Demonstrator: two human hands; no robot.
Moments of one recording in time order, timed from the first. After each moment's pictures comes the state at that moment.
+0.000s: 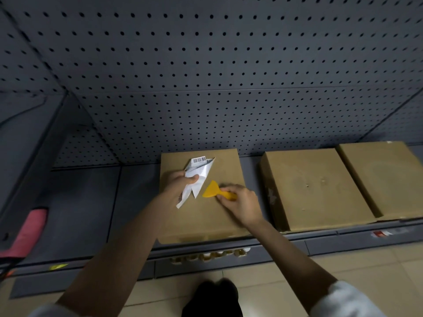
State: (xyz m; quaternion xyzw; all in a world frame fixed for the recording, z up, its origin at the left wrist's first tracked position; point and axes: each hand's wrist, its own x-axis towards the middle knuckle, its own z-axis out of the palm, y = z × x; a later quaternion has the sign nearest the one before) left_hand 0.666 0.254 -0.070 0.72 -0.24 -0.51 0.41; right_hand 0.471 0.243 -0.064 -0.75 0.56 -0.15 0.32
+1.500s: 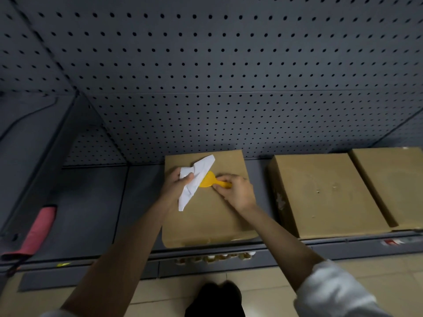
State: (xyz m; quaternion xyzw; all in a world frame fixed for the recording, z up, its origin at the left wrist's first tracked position) left_hand 0.688 0.261 -0.084 0.69 -0.31 -0.45 0.48; right_hand 0.510 0.214 -0.062 -0.76 0.53 -0.15 0.35
